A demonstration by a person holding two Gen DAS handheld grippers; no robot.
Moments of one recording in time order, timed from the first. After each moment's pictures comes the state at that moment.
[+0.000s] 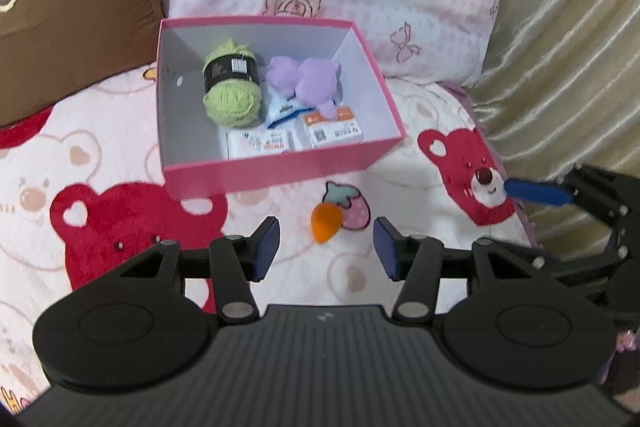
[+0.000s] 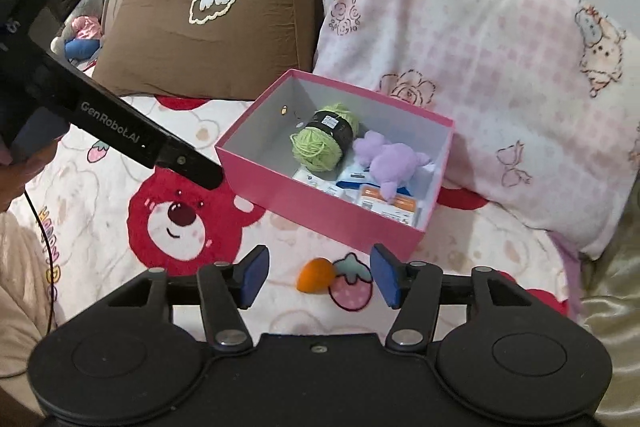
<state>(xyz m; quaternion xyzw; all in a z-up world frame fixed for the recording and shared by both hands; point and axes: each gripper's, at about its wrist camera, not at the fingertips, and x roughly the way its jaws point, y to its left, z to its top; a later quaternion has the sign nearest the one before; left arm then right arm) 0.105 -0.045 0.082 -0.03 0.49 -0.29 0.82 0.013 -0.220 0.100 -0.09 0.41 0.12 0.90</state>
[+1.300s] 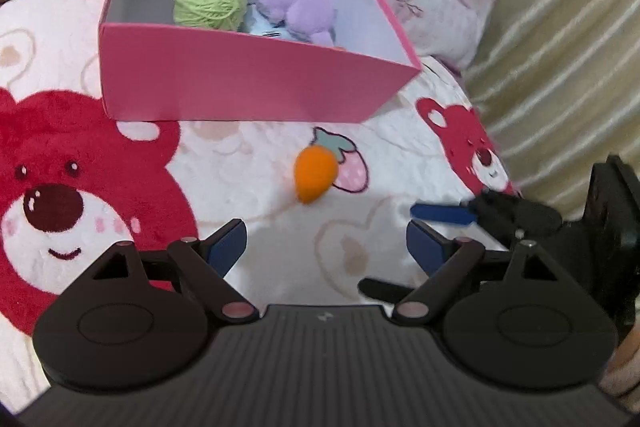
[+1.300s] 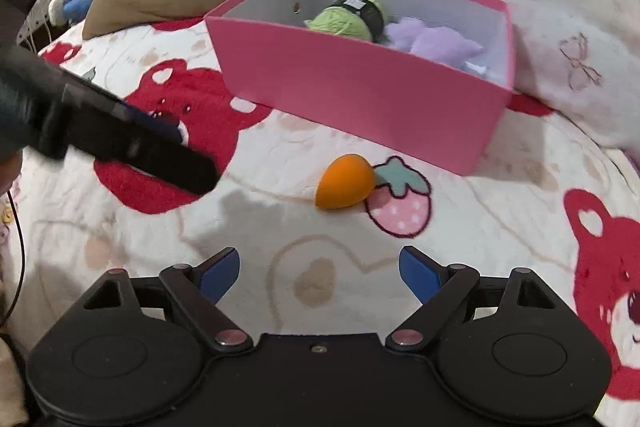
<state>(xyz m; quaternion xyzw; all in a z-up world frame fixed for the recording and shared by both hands) 0.088 -0.053 -0.064 -0.10 0.47 -0.33 0.81 0.025 -0.215 -0.067 -0.07 0.44 0.14 0.88</state>
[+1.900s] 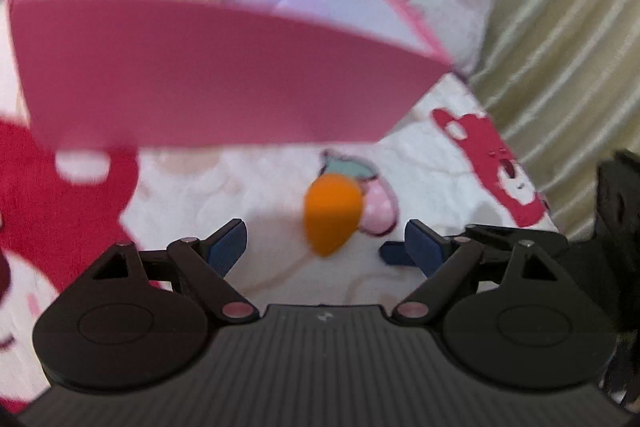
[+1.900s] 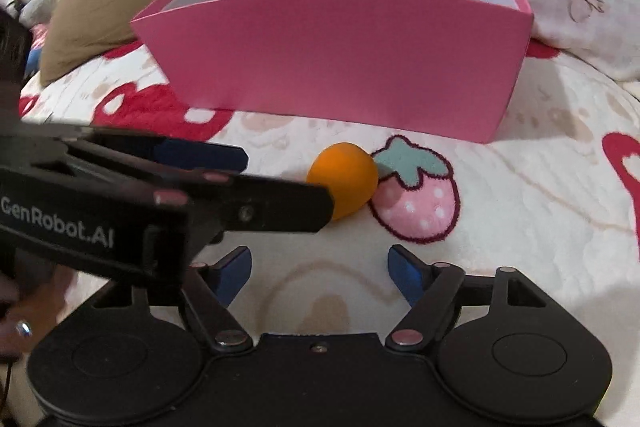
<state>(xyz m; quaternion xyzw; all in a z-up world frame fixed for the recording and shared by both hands) 0.123 -0.089 -0.132 -0.10 0.42 -0.36 0.83 0.067 -0.217 -0.118 0.03 0.45 0.09 0.89</state>
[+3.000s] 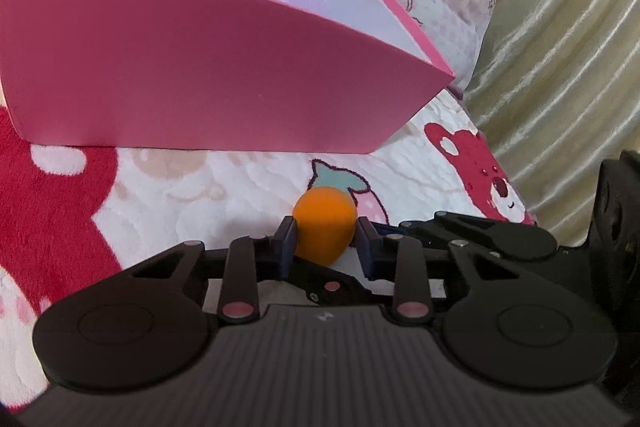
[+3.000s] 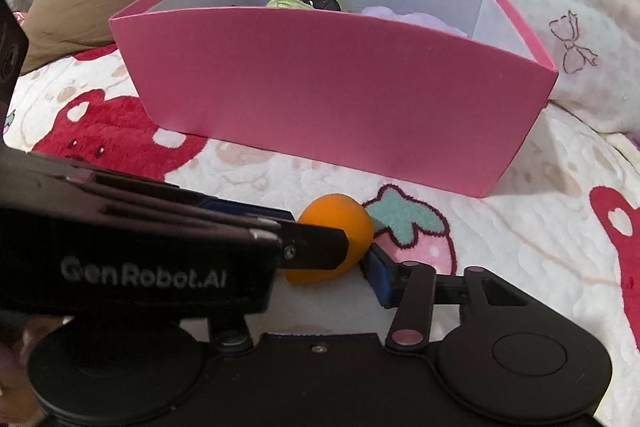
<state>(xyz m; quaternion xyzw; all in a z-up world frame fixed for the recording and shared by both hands) 0.124 -0.097 -0.137 -0.13 0.40 -0.37 0.83 0.088 -0.193 -0.126 -0.04 0.40 0.05 0.92</state>
